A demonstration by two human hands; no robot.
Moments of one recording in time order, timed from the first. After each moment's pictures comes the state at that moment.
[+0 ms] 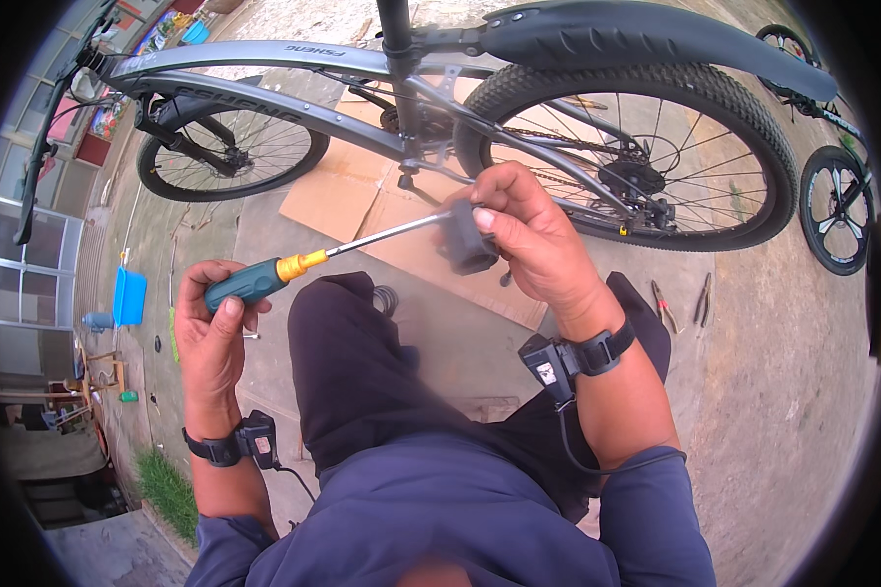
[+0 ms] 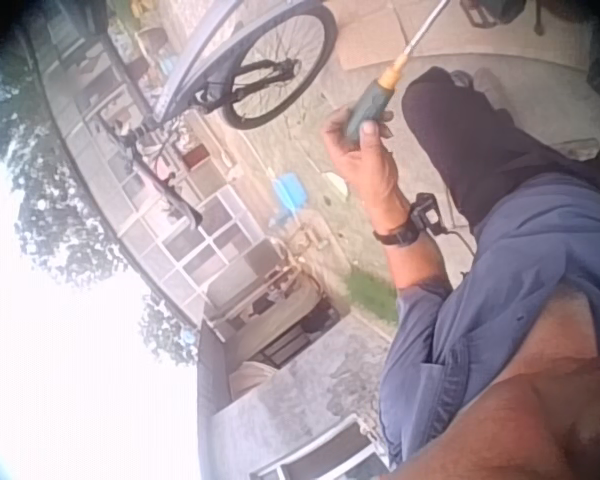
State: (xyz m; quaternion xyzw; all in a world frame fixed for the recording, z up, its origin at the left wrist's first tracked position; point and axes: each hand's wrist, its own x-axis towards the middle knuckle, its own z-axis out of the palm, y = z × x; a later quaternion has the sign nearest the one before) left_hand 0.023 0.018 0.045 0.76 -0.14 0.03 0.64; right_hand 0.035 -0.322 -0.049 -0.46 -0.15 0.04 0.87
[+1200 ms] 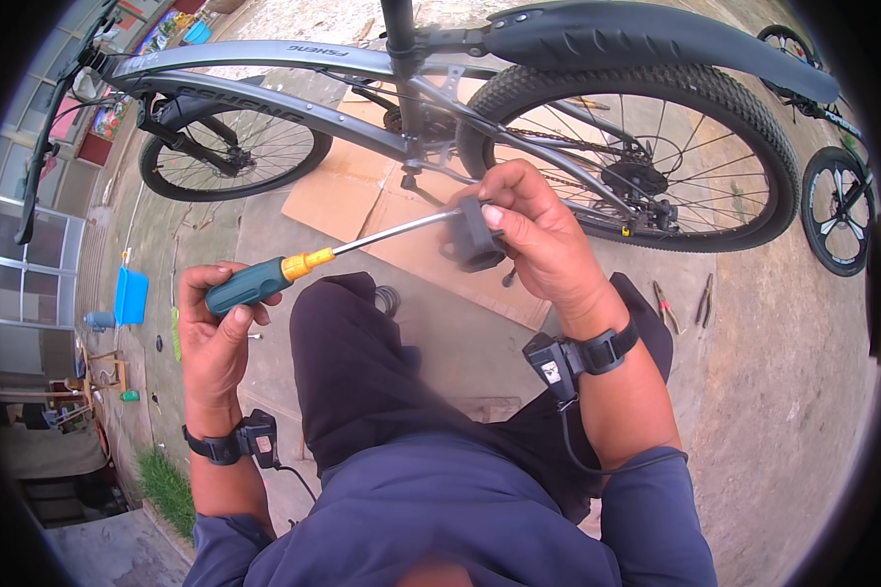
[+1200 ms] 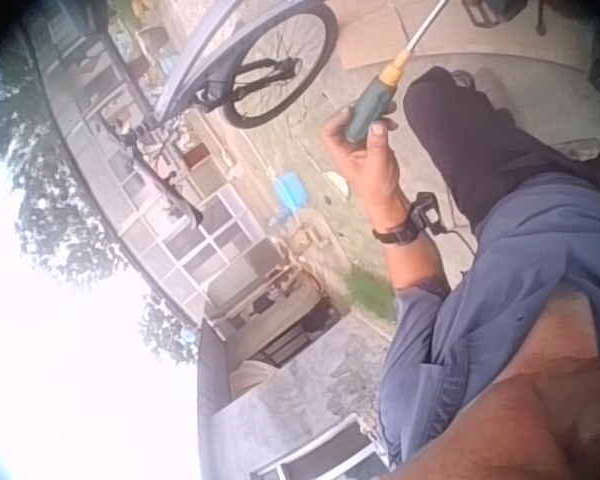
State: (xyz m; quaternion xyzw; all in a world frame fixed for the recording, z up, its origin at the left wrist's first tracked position) left_hand 0.025 0.016 0.042 0.74 -0.18 0.02 0.65; right_hand 0.035 -0.323 -0.047 -0.46 -0.13 0.05 0.88
